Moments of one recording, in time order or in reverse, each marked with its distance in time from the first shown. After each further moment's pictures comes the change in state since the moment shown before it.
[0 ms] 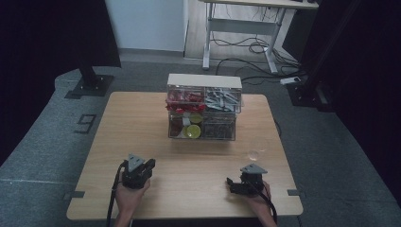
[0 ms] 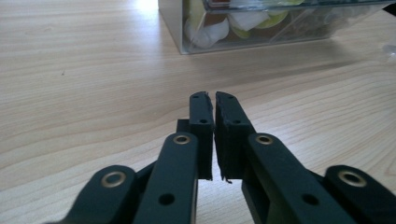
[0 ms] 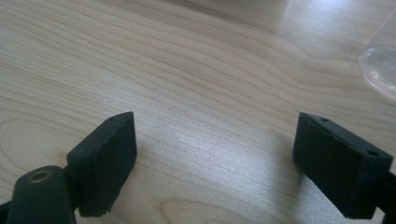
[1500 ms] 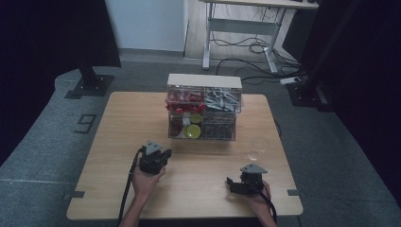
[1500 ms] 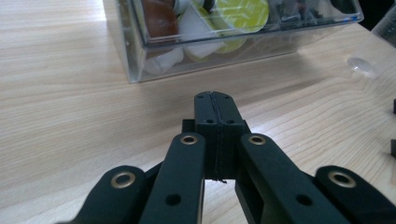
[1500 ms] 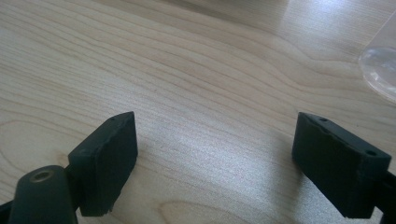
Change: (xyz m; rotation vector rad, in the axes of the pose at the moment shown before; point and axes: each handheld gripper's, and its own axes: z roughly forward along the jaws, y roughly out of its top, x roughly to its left) left arm -0.024 0.039 0.045 0.042 -0.113 0.003; right arm 0.000 0.000 0.000 -0.001 0.000 -0.001
